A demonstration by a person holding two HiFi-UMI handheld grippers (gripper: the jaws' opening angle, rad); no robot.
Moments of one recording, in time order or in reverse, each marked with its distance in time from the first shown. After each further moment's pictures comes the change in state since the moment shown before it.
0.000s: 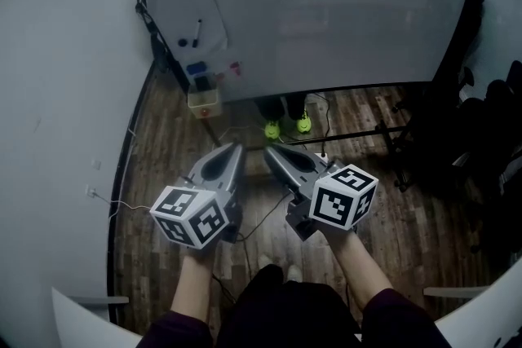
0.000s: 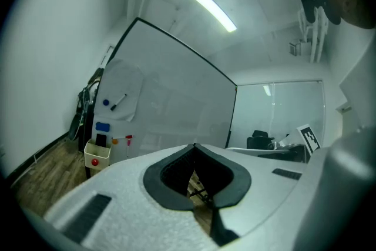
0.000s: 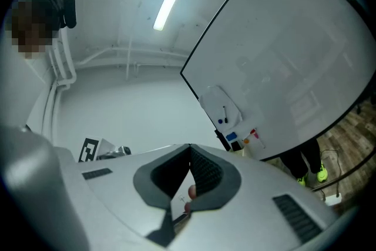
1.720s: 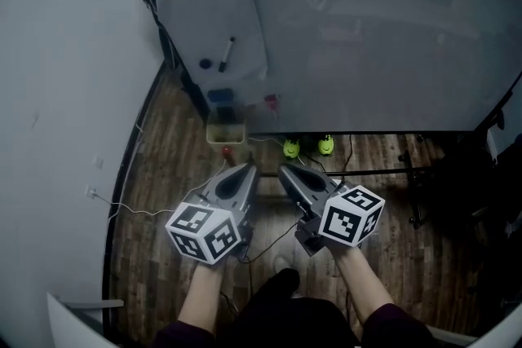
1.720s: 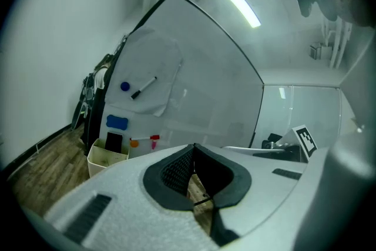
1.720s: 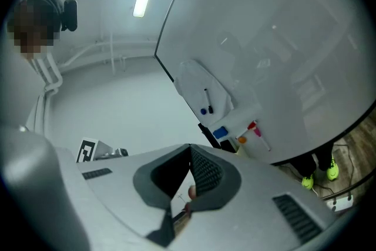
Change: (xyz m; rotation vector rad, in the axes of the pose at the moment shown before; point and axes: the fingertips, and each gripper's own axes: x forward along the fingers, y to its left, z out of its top) left arm 0.116 0.190 -0.006 -0.093 0.034 0.068; right arm 0.183 -0.140 -0.011 0.069 0.100 0.010
